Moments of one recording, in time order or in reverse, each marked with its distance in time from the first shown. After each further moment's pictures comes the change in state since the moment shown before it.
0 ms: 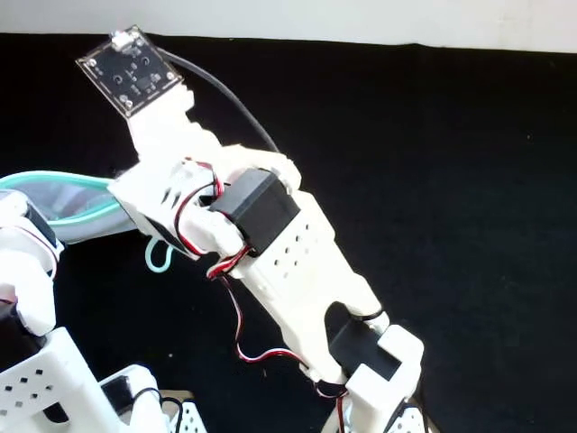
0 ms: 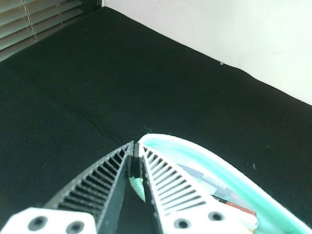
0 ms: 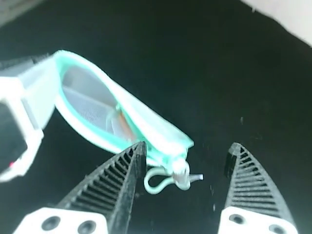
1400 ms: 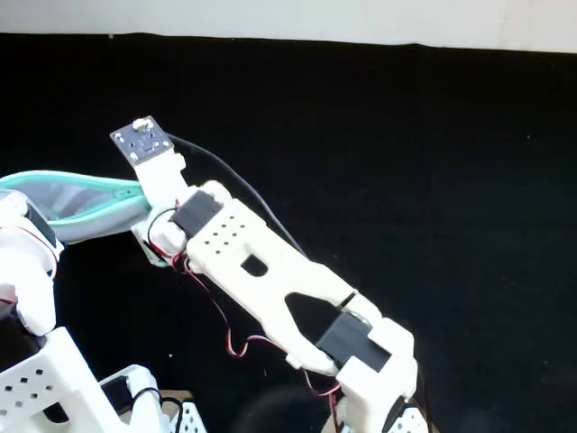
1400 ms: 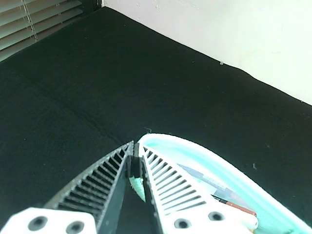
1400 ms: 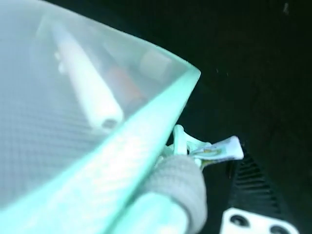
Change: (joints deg) left arm 0.0 0.0 0.0 0.0 0.0; right arm 0.3 3.9 47.7 -30.3 -9.8
